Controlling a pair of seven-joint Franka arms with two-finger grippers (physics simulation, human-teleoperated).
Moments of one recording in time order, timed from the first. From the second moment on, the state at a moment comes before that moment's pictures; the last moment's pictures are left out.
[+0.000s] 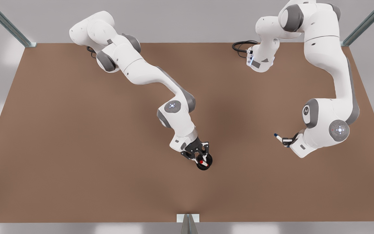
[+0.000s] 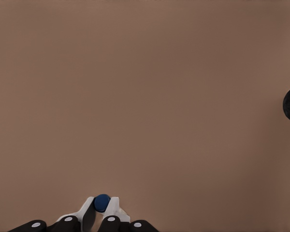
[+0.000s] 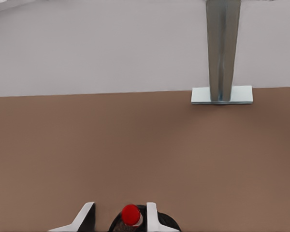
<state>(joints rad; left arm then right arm) -0.11 0.44 0.08 -1.53 -0.08 1.86 0.08 0.71 1.07 -0.03 -0.80 0.00 2.51 0.60</state>
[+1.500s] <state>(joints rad) -0.47 0.61 0.01 -1.39 -0.15 2.29 -0.65 0.12 0.19 0.03 -1.53 0.00 1.78 0.03</state>
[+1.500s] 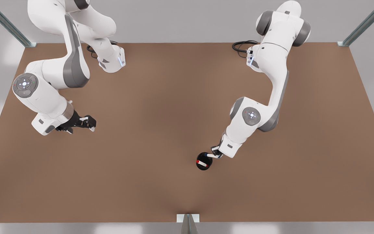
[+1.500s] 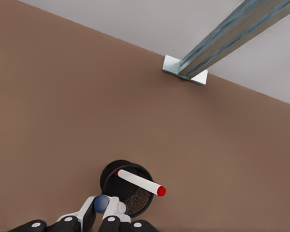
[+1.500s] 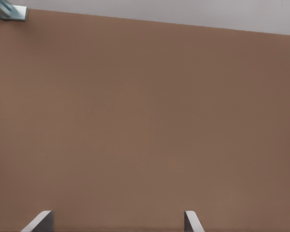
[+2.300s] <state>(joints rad) -0.41 0.57 0.01 -1.38 -0.14 2.24 -0.64 0.12 0.19 0.03 -1.53 0.00 1.78 -0.05</state>
